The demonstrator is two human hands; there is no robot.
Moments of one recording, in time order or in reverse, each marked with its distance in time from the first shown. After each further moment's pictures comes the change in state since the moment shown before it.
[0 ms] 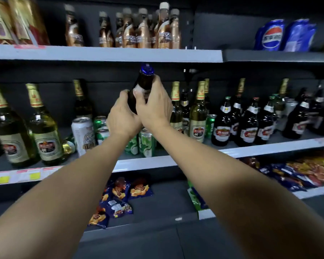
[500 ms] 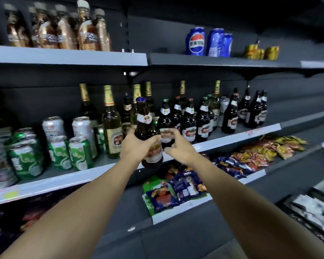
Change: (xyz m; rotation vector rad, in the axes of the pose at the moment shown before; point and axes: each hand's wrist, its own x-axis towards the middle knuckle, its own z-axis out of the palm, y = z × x) left_hand -0.086 0.118 0.162 -0.438 -0.444 -0.318; right_hand -0.035 0.199 -0.203 -0.231 -0.573 0.564
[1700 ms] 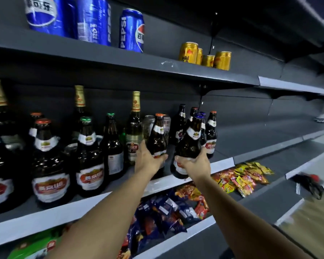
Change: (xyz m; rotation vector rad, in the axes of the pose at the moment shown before) left_hand 0.138 0.096 0.518 0.036 -0.151 -0.037; right_hand 0.181 0.366 -0.304 0.159 0.518 0.275
